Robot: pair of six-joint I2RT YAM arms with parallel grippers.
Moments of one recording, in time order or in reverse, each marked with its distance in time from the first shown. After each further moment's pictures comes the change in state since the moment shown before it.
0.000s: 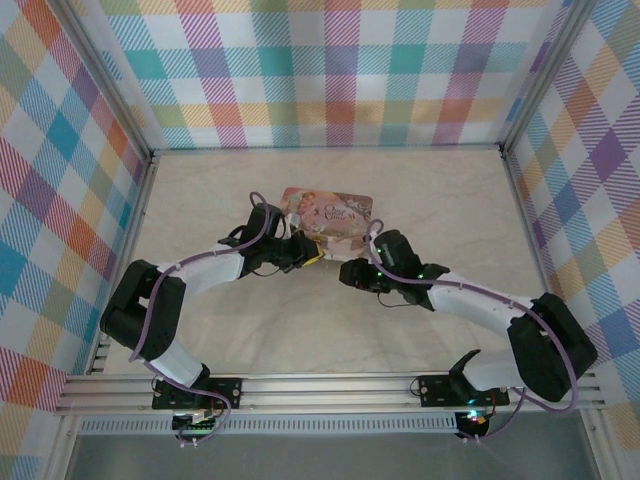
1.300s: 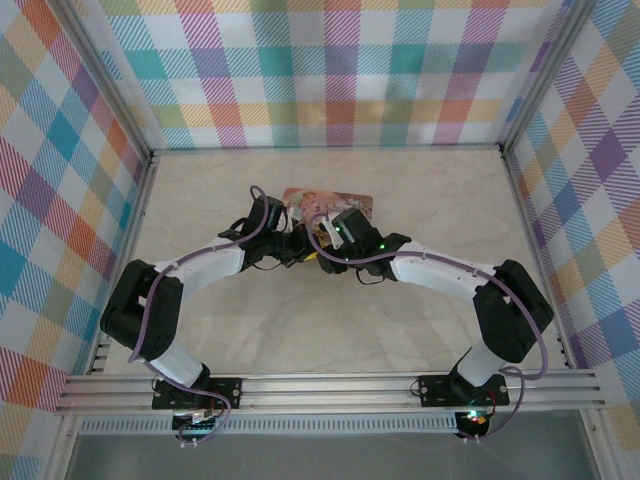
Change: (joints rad) left arm -0.002 0.001 0.075 -0.079 0.006 -0.018; right arm 0.095 0.274 0.391 -0.226 0.260 -0.558
